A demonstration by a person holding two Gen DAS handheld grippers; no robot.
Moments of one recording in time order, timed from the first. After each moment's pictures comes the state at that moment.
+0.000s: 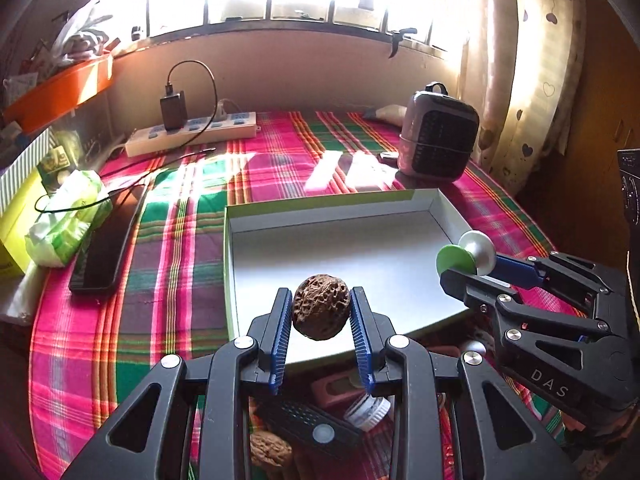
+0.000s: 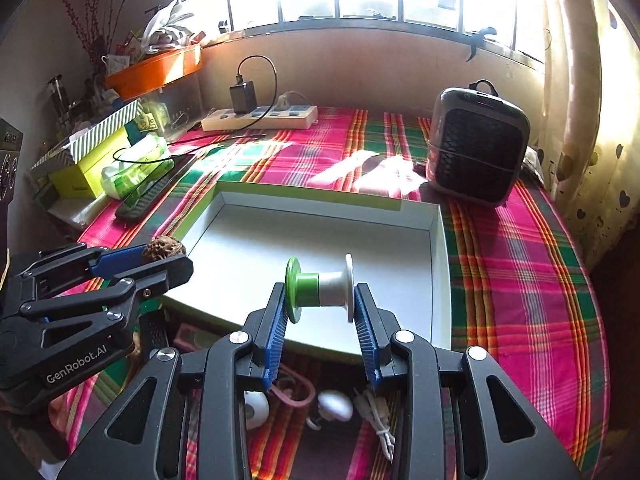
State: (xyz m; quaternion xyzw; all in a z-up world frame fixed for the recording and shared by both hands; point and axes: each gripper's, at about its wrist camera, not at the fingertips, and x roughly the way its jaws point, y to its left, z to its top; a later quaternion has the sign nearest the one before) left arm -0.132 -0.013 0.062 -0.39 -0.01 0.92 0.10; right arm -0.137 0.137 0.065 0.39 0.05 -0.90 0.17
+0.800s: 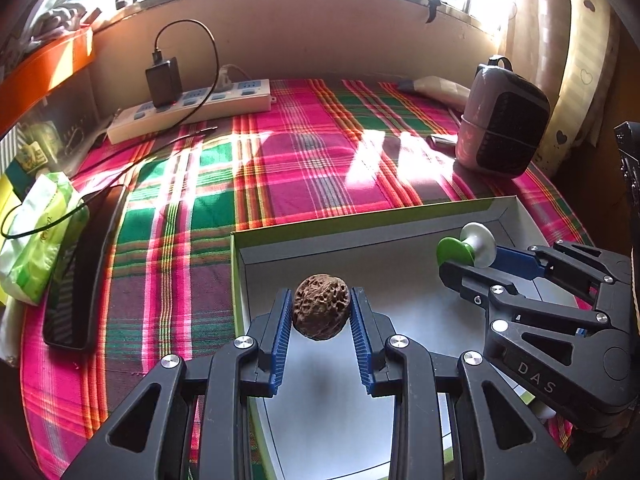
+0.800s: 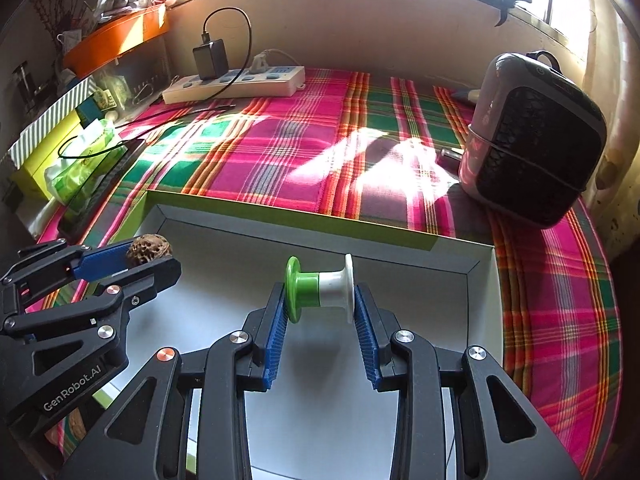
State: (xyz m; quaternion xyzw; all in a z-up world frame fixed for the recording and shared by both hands) left arm -0.221 -0.021 0.026 -0.44 0.00 0.89 0.08; right arm -0.227 0.115 0.026 0.45 0.07 -0.88 0.15
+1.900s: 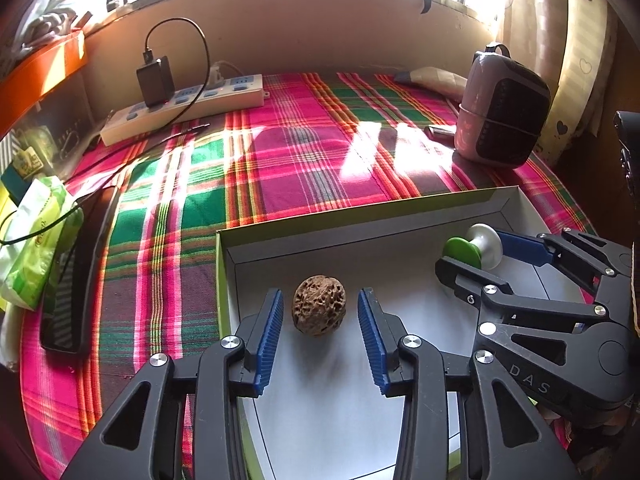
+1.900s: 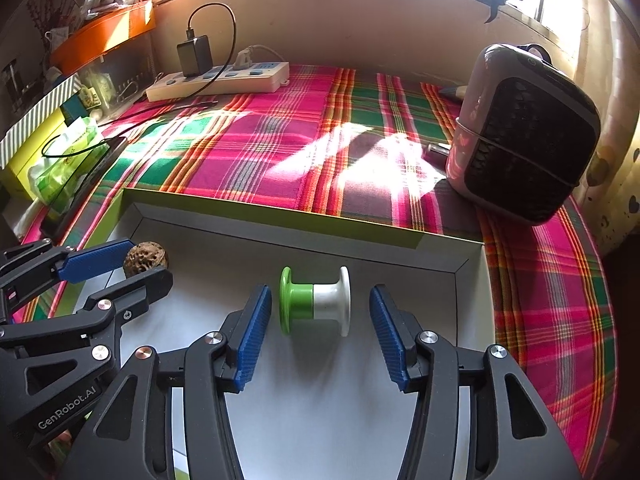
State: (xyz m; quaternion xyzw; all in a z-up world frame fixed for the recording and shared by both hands) left arm -0.223 -0.015 0.025 -0.45 0.01 0.89 0.08; right arm -0.230 0.119 0.021 0.45 0.08 -0.88 0.13
